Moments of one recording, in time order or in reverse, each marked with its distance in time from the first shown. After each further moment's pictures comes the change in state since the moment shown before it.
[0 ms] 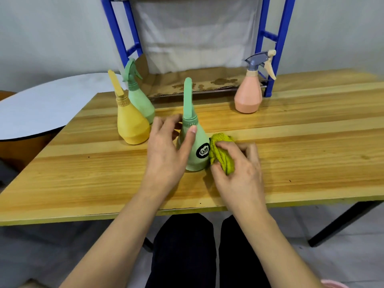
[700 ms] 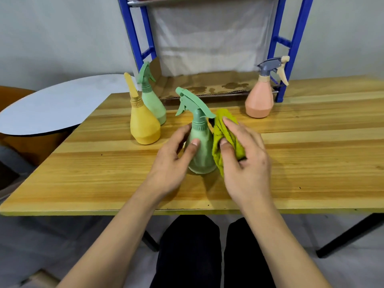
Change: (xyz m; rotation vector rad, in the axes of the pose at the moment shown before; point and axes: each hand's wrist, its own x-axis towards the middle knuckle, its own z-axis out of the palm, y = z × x) left_hand -0.010 -0.019 -0.013 -0.275 -0.278 -0.098; right_hand 0.017 -0.023 0.001 0.339 0.129 -0.112
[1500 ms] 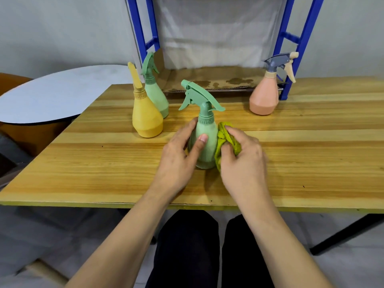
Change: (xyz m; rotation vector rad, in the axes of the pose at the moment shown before) left_hand -0.004 -0.006 0.015 0.060 0.111 0.066; right_hand -0.001 -0.007 0.011 -0.207 -0.085 0.169
